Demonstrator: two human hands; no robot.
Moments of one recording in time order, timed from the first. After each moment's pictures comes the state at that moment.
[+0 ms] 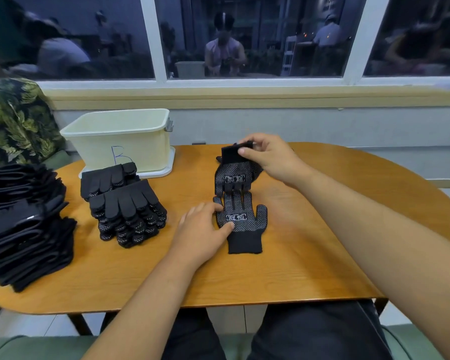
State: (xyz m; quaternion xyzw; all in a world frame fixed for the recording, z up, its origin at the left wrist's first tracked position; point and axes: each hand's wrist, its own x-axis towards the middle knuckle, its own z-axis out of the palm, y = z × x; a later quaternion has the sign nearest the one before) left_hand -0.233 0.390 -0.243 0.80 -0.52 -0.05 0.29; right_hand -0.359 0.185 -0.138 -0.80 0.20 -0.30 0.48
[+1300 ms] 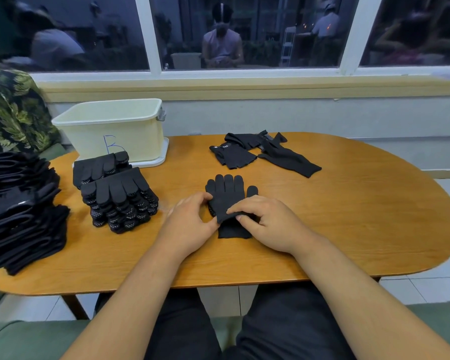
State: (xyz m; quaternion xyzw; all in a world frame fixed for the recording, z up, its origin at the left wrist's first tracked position) left_hand -0.240 0.407 -0.240 0.79 -0.52 -0.07 0.32; right_hand -0.439 0.280 -0.231 -0.94 0.18 -0.21 0.20
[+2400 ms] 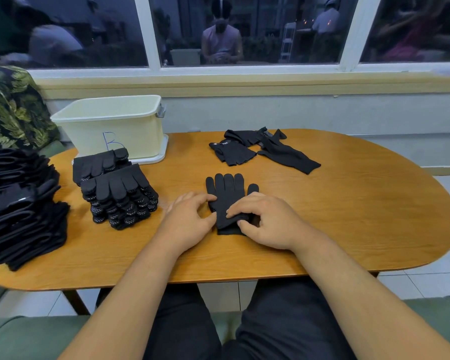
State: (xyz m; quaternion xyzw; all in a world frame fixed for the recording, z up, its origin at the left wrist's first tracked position) left_hand -0.236 0.410 -0.236 0.79 -0.53 -0.10 0.29; right_hand -0.443 0.284 -0.227 -0.95 0.16 -0.18 0.18
